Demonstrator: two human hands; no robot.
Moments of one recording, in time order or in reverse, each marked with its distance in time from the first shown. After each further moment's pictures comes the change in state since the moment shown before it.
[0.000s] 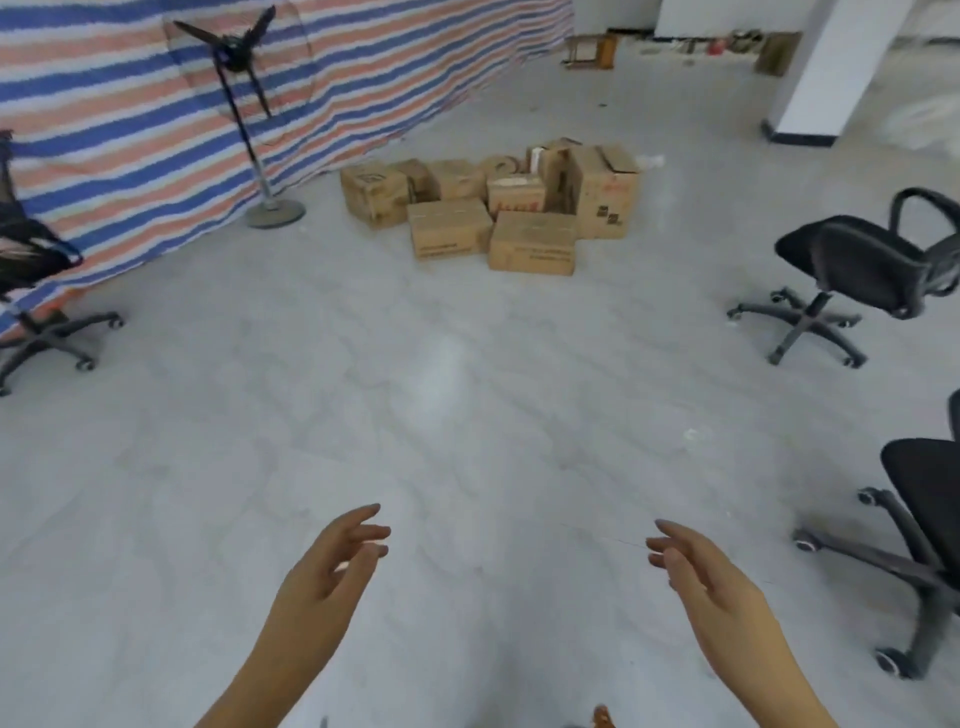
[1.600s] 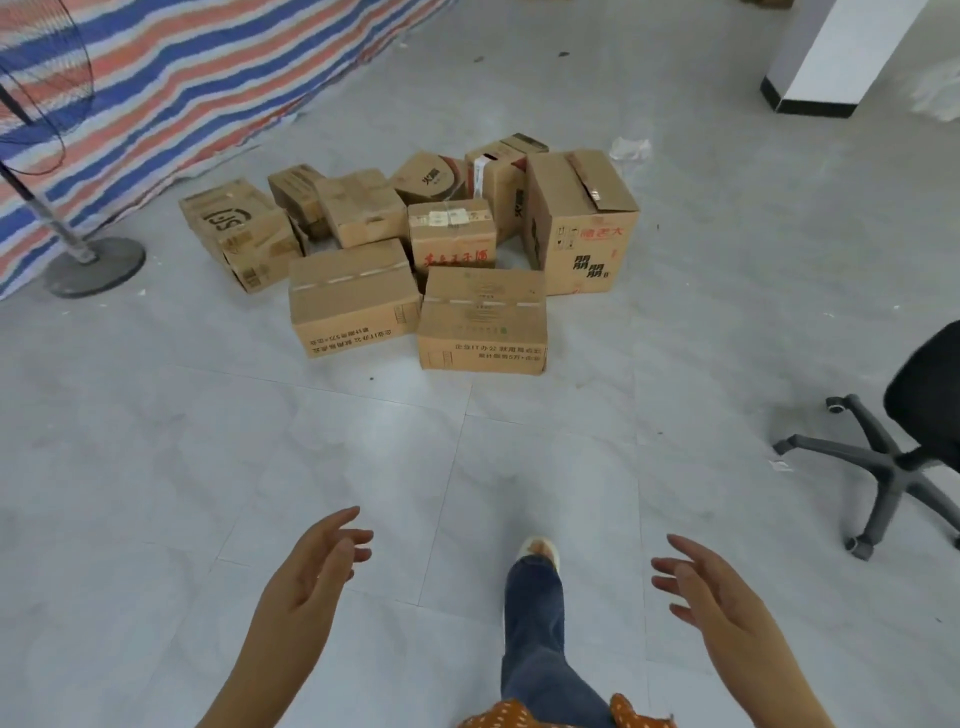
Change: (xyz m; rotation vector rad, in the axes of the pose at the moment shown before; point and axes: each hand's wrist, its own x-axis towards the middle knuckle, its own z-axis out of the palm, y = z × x) left_hand 1.007 0.164 0.286 0.023 -0.050 -0.066; right_hand 1.009 -0.131 -0.007 -0.004 0.052 0.284
